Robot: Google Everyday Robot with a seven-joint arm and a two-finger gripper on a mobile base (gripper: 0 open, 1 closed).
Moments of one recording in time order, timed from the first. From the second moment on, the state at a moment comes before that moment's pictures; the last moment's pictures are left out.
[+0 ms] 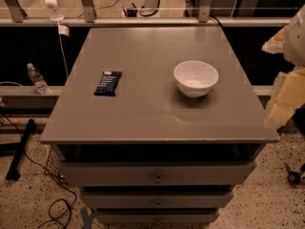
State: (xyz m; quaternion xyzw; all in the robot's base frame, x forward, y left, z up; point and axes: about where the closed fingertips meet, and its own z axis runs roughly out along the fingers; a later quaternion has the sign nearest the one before) arm 0.438 -0.216 0.978 -0.60 0.78 -0.04 0.16
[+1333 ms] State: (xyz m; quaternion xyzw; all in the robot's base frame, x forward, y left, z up) arm 0.497 -0.164 0.946 -0.77 0.61 0.00 0.17
